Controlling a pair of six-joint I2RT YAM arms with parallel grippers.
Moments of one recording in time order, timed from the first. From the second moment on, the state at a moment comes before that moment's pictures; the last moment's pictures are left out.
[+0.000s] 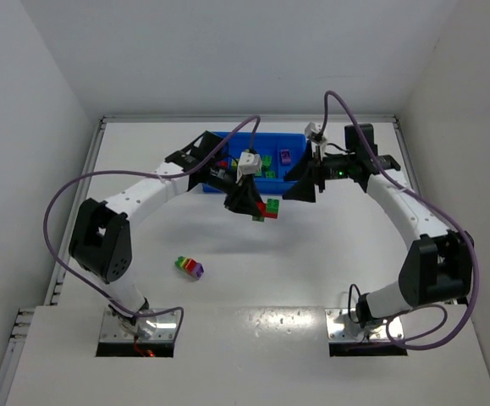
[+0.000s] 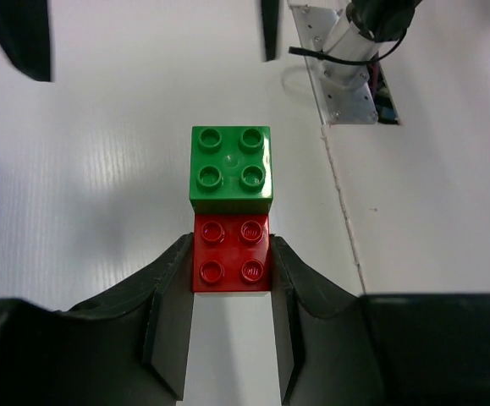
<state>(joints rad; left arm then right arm) -0.52 1.69 1.36 -0.56 1.13 0.58 0.15 1.47 1.14 -0.40 -1.25 -0.37</state>
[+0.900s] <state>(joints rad) -0.52 1.75 1.48 -0.54 1.15 0.51 0.24 1.54 1.22 -0.62 -1.20 -0.54</state>
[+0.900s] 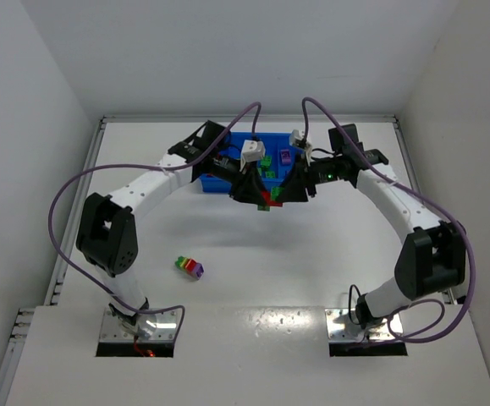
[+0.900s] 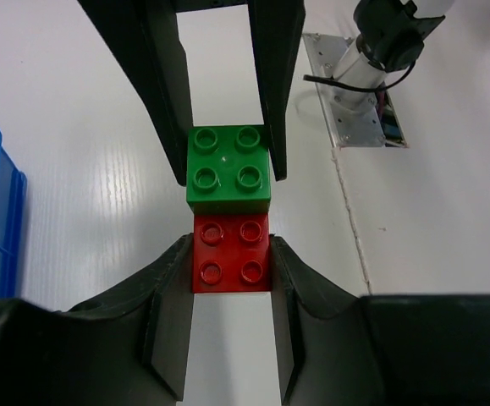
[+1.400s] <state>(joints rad) -0.52 1.74 1.34 -0.53 1.12 0.53 0.22 1.56 1.22 -0.14 -1.16 -0.09</state>
